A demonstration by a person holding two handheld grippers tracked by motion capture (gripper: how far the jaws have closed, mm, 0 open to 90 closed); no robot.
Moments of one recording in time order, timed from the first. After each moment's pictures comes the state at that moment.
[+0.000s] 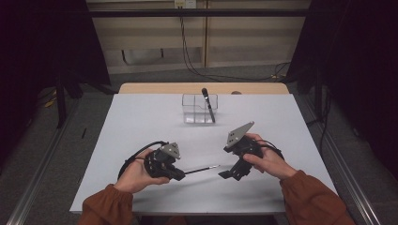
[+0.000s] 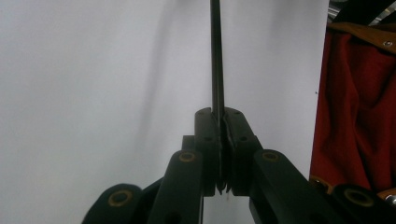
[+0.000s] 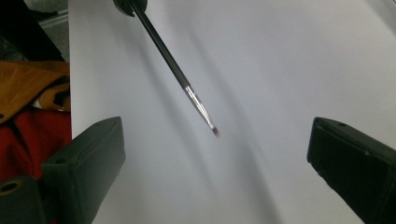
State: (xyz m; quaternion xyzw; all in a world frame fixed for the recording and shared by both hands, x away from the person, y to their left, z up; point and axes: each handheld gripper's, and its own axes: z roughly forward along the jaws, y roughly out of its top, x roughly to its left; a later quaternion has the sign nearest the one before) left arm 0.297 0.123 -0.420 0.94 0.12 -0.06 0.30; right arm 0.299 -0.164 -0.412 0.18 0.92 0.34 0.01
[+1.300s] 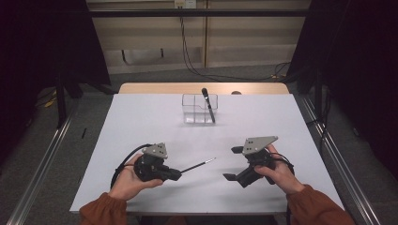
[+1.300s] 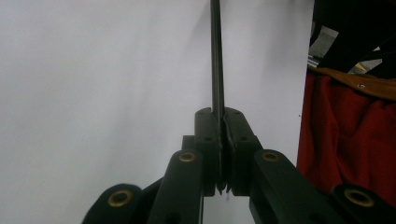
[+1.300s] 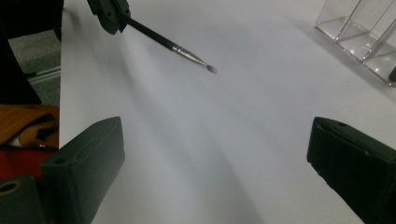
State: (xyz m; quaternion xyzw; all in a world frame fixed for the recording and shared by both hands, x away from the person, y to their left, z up) left arm 0.288 0.149 -0.426 0.90 0.17 -0.07 0.40; right arm 0.268 -0.193 -0.429 0.22 0.86 0.45 0.08
